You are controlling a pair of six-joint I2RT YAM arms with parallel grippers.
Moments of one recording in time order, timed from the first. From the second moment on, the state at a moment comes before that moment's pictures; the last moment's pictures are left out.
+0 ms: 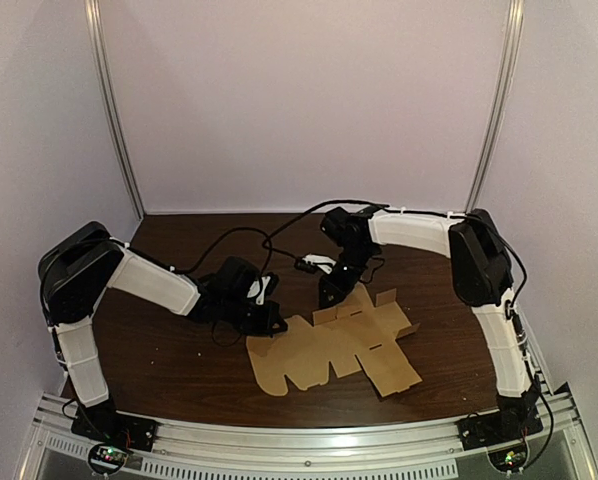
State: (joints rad) left arm -0.78 1.90 0.91 0.16 0.30 -0.78; right arm 0.67 2.33 1.94 -0.98 -0.53 -0.29
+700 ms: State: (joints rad) left arm -0.78 1.90 0.89 0.19 0.29 -0.79; right arm 0.69 2.20 1.72 -0.95 -0.63 -0.32
